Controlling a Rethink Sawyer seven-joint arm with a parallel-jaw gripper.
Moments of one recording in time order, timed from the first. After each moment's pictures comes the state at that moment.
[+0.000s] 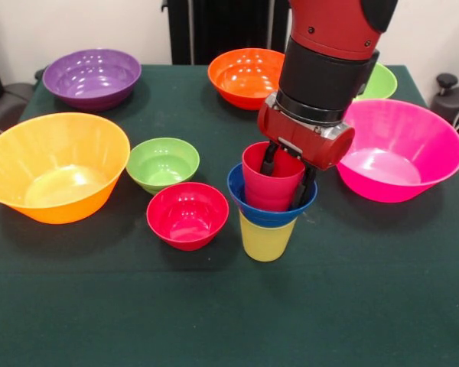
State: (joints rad) arm 0.03 -0.37 -0.25 1.26 0.10 0.52 2.42
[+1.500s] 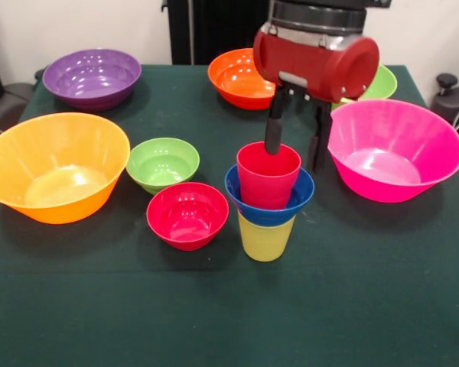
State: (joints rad) arm -0.05 -0.54 -0.19 1.26 0.22 0.52 2.42
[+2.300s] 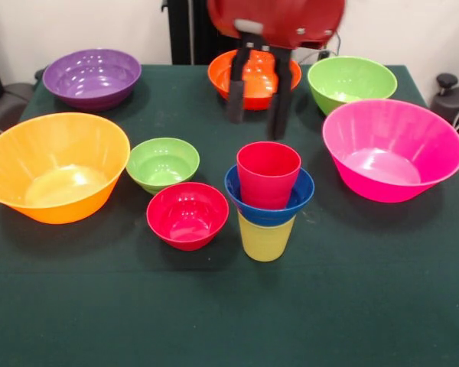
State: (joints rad) arm -0.11 -0.59 -0.18 1.21 0.22 0.57 2.42
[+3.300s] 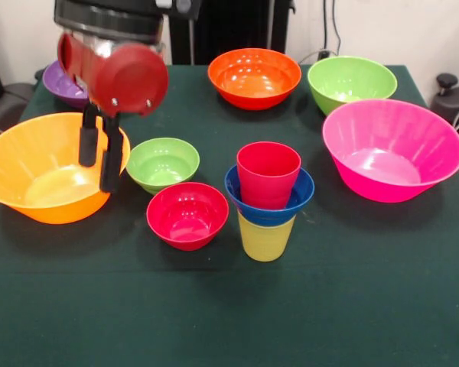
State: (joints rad) arm -0.24 -0.47 -0.17 1.08 0.12 0.57 2.42
